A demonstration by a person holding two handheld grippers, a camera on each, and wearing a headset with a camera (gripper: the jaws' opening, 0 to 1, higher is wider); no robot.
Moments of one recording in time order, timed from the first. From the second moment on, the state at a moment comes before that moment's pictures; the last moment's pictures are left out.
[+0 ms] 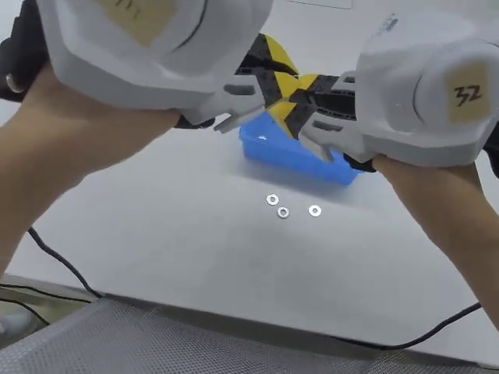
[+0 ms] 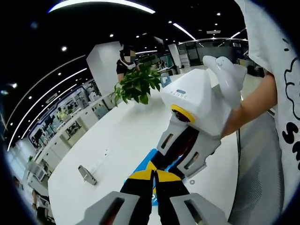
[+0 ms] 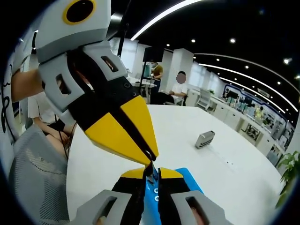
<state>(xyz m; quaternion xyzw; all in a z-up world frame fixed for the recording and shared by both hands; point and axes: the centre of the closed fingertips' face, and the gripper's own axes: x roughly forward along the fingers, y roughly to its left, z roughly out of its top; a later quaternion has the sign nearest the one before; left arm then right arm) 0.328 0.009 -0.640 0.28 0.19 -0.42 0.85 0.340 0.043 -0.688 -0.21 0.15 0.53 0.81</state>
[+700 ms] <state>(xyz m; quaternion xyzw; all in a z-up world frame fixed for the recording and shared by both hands) 0.294 0.008 -0.693 0.23 0.26 -0.43 0.83 0.303 0.047 -0.742 -0.18 0.21 0.56 0.78</state>
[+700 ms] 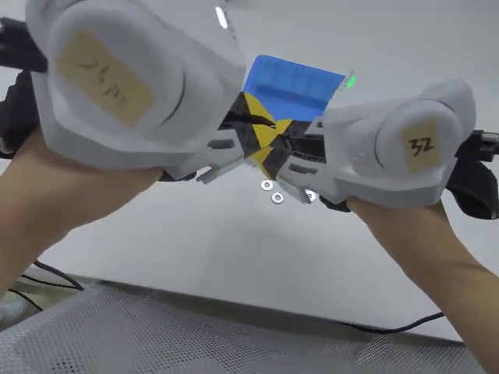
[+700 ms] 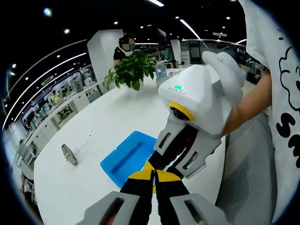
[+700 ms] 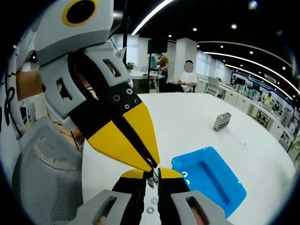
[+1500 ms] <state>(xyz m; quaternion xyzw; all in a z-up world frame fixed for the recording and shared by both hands) 0.295 0.010 -0.717 0.21 0.29 -0.43 0.83 0.305 0.042 -0.771 -0.17 0.25 0.56 0.77</state>
